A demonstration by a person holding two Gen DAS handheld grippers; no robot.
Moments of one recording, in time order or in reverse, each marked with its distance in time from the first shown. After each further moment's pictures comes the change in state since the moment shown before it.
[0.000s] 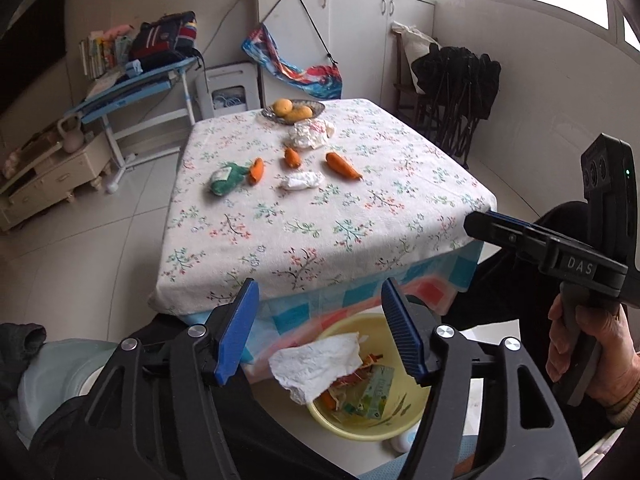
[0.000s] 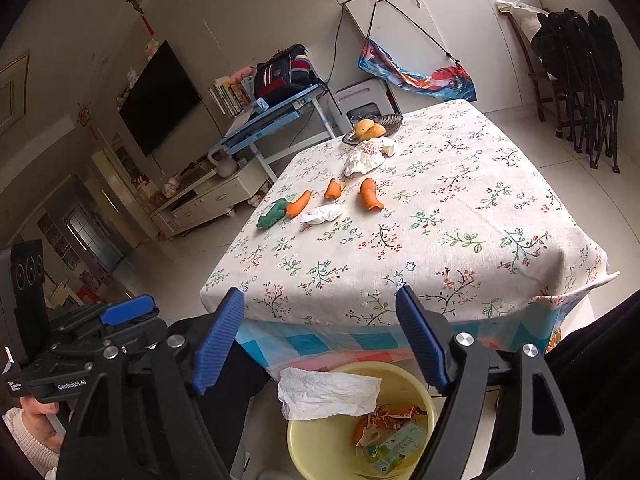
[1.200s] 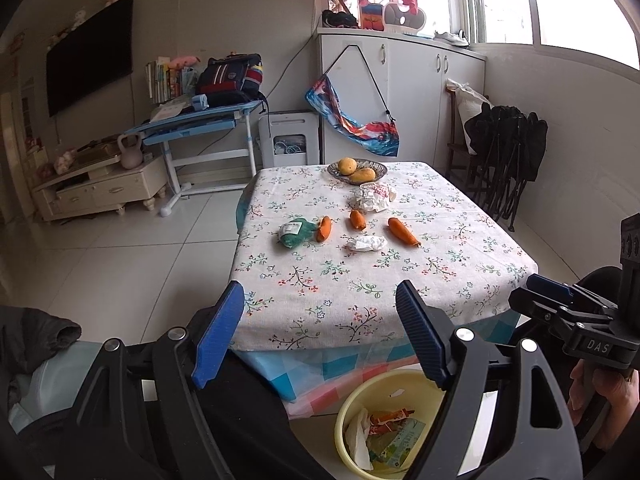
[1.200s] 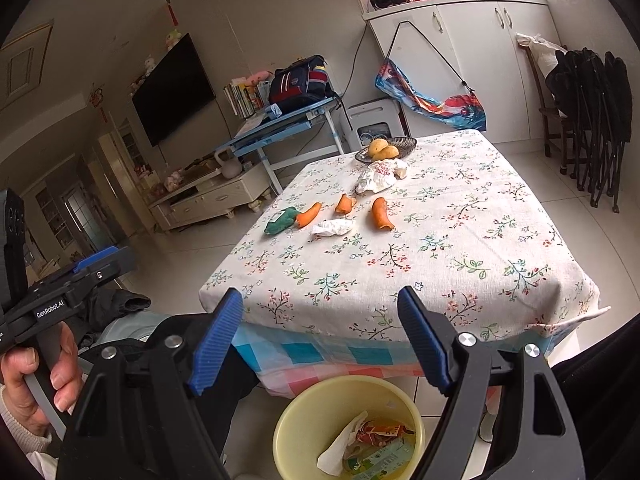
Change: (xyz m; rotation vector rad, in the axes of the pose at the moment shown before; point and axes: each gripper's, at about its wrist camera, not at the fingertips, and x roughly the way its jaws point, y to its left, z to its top) left arm -0.034 0.028 0.010 -0.109 -0.185 0.165; right arm -0.003 0.023 -0.001 -0.109 -0.051 -0.024
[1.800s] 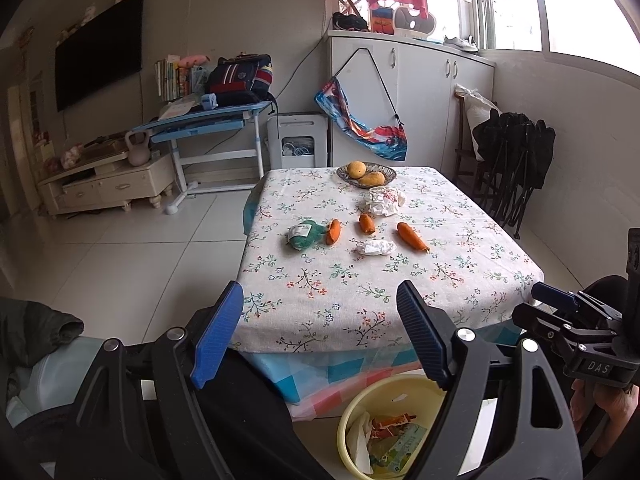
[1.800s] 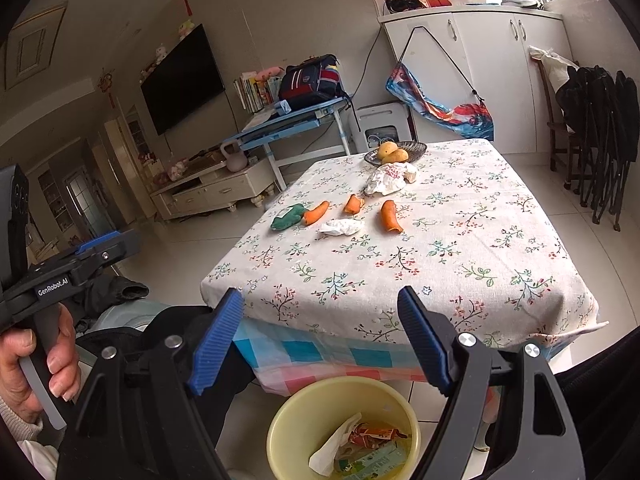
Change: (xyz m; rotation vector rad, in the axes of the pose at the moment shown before) left arm 0.003 0.008 0.002 -0.031 -0.009 0.021; right arm 0.003 0.012 -0.002 -0.064 0.003 -0.002
